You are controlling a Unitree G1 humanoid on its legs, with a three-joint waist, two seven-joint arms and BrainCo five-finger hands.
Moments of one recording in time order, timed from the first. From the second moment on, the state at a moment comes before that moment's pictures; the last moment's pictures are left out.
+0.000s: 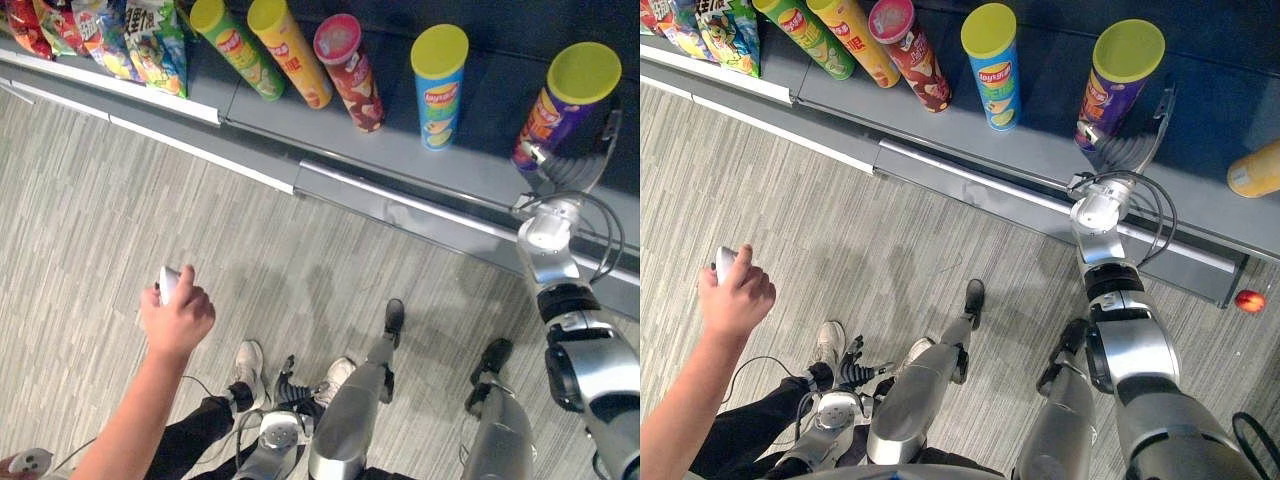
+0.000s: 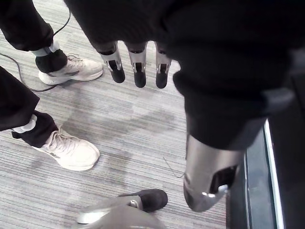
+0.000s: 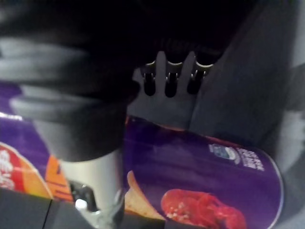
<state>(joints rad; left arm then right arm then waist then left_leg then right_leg) -0.02 0.15 -0.39 0.80 -0.22 -0.19 0.39 -0.87 -0.45 0.01 0.92 -0.04 -0.45 -0.73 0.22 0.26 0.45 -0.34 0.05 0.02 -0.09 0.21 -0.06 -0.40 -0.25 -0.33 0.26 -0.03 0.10</state>
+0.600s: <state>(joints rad) 0.00 0.14 -0.27 0.82 -0.26 -0.19 0.24 -0.60 -0.26 0.01 0.80 -0.02 -0.43 -0.67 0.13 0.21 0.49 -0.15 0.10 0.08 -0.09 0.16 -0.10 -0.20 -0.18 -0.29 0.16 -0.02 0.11</state>
